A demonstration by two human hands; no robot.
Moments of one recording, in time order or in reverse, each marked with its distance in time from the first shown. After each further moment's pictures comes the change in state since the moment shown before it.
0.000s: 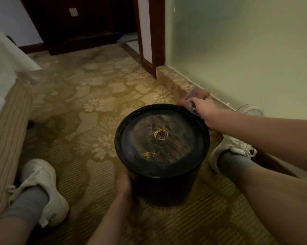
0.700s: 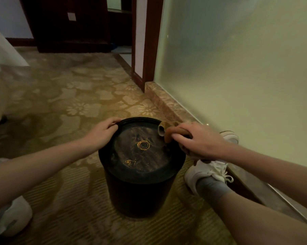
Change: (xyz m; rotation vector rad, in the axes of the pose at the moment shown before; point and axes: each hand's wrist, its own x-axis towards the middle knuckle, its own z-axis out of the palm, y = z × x) left_hand -0.084 0.179 0.023 0.823 -0.351 0.818; right_hand -0.091 -0.023 -0.070 -1.241 -0.250 -0.672
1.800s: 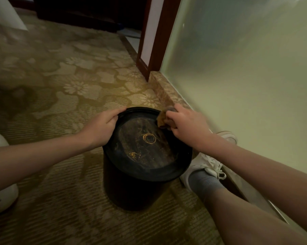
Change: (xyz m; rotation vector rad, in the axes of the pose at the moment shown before) left_hand 0.004 -0.038 0.007 0.003 0.114 0.141; right_hand 0.046 -0.044 0.013 -0.496 0.140 -0.252
